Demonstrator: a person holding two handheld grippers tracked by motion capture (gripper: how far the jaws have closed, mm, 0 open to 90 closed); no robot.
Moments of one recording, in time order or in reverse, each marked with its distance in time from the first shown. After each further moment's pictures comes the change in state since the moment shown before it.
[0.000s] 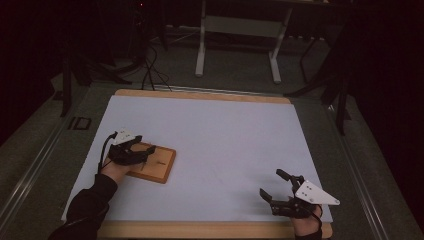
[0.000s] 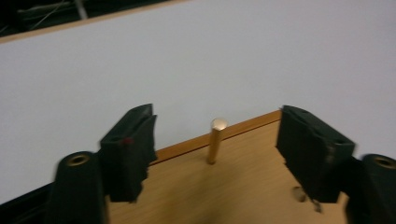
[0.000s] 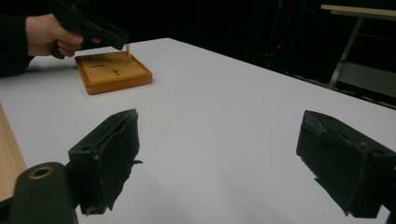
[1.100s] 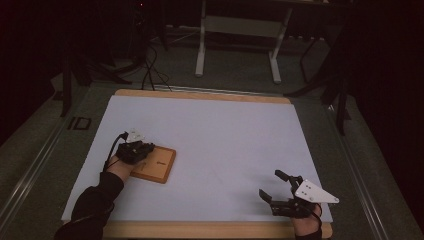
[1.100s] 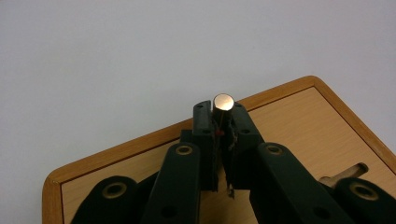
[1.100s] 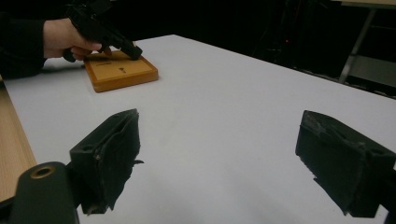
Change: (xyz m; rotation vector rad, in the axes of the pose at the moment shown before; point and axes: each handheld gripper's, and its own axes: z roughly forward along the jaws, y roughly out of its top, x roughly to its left) left arm -0.006 0.001 0.020 0.138 0.037 0.042; right arm -0.002 -0.001 0.001 0.016 0.030 0.025
